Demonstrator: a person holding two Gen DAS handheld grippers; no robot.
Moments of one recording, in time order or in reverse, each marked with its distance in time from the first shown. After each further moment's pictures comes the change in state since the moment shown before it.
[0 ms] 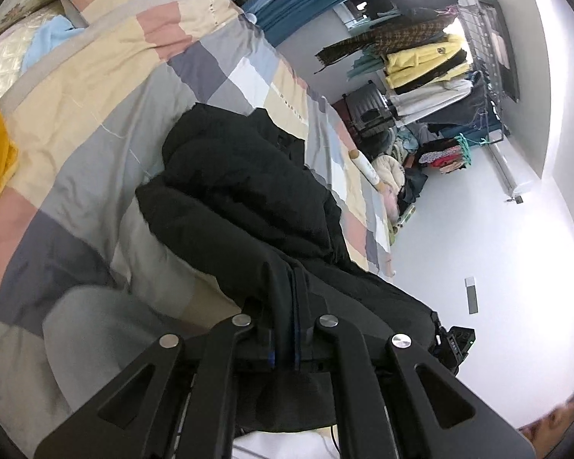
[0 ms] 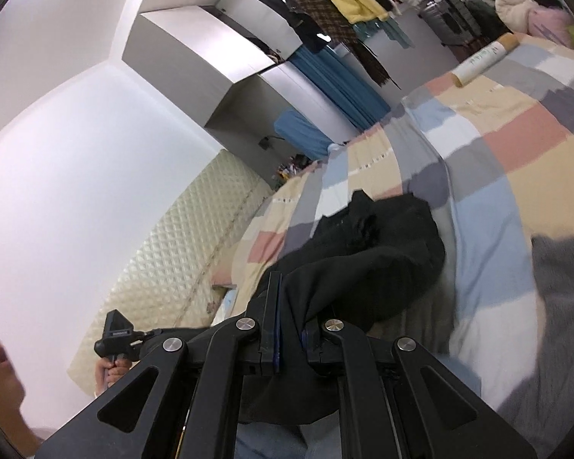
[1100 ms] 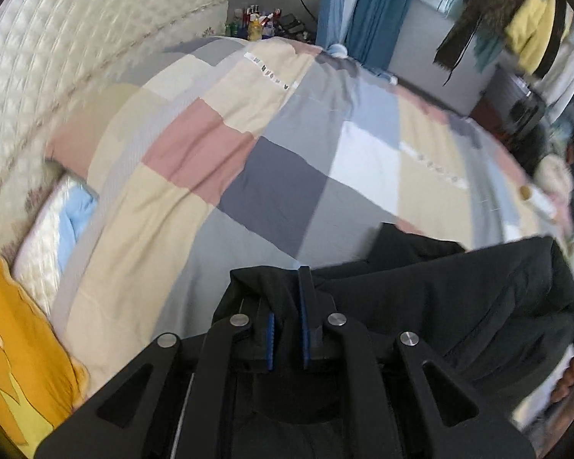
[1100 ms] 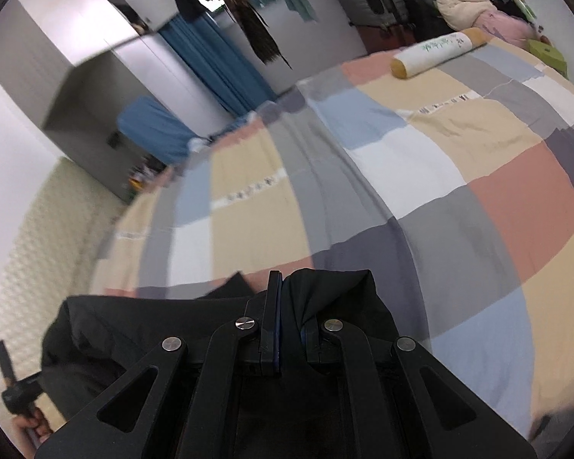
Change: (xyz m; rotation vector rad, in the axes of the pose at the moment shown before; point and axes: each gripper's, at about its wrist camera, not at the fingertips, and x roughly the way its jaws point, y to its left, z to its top) left arm 0.219 -0.051 0.243 0.221 -0.117 0.751; right arm 0.320 -0.127 0.197 0.077 0.115 -0.567
